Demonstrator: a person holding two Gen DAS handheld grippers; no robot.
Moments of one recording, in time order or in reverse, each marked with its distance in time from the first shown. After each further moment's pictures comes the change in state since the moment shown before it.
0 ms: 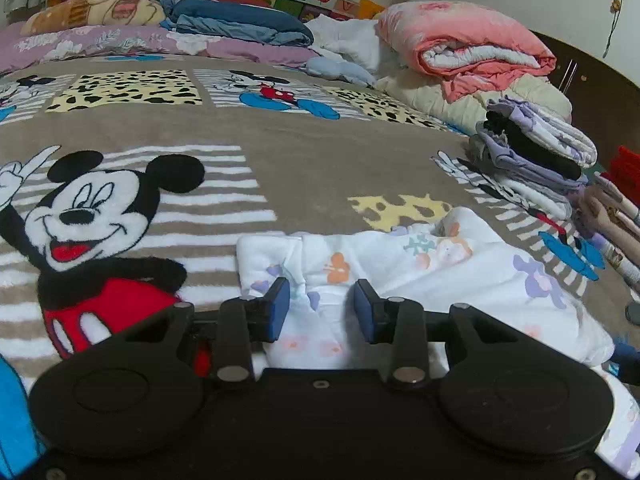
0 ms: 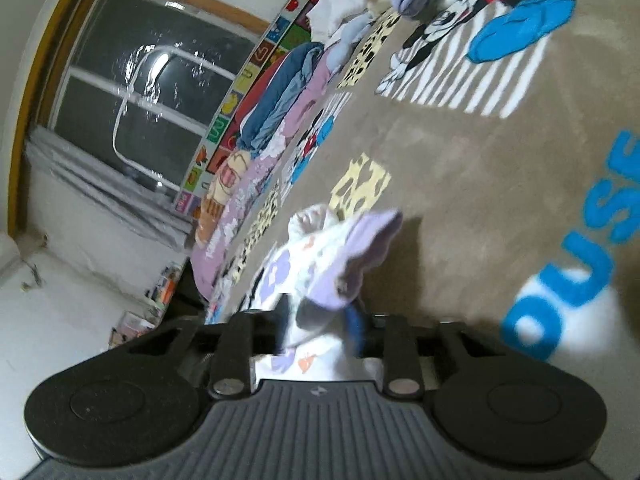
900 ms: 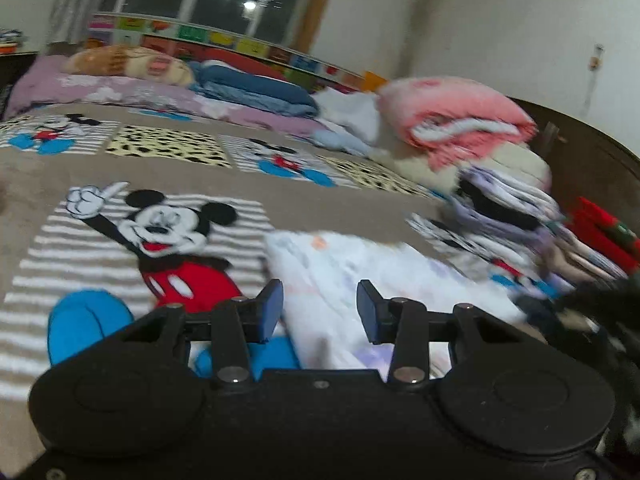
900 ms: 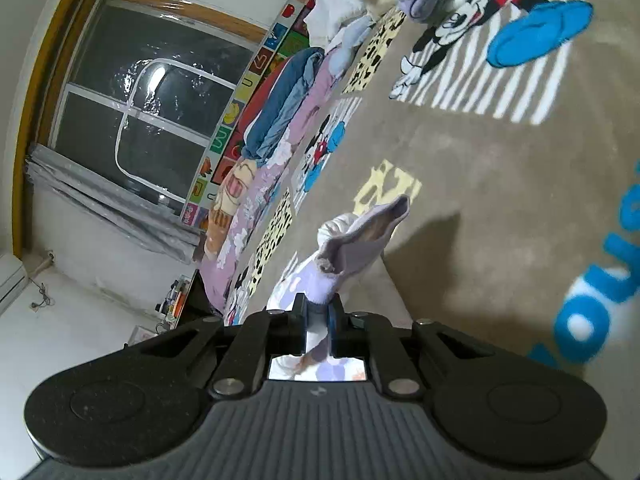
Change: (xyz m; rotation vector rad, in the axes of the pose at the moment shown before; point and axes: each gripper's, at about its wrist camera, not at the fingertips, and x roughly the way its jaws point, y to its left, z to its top) left arm -0.120 -0.009 -0.034 -0.052 -0.221 0.035; right arm 0.010 0.029 -0.002 0.037 -0.010 0.016
